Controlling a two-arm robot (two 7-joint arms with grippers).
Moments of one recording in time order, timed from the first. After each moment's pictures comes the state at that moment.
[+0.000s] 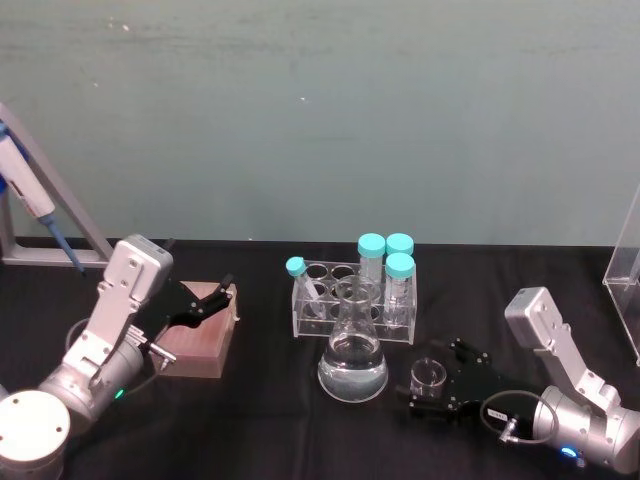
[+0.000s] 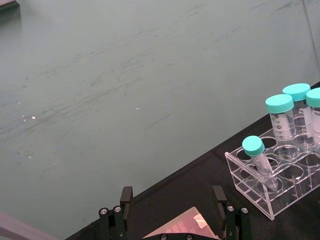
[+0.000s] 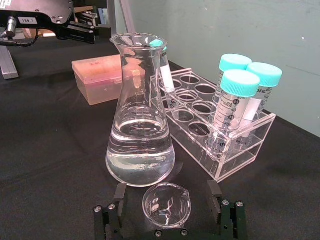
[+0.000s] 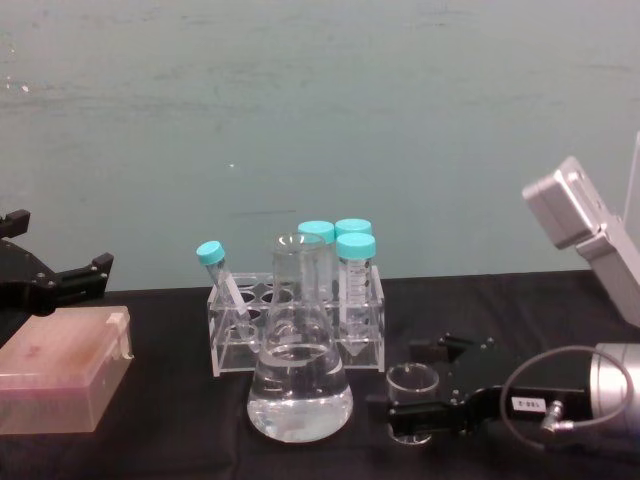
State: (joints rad) left arm -0.20 0.60 0.45 -1.41 -0.25 -0.12 0.03; right arm 0.44 0.34 -0.55 -1.04 0.30 -0.11 0.67
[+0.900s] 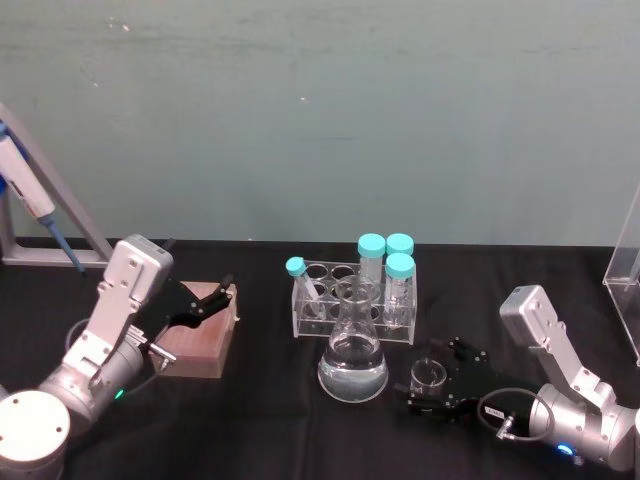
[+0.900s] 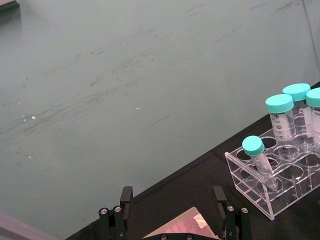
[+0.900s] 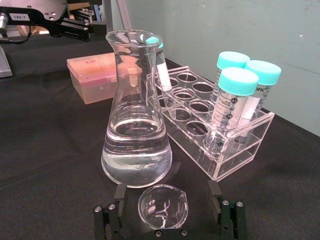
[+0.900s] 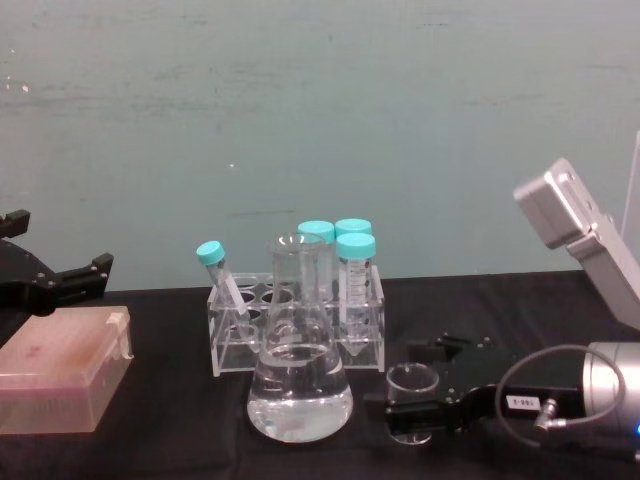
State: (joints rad) left arm -0.20 0.60 0.45 -1.41 -0.25 -0.12 0.03; right arm 0.45 0.33 -0.55 -1.03 0.29 -0.11 0.66
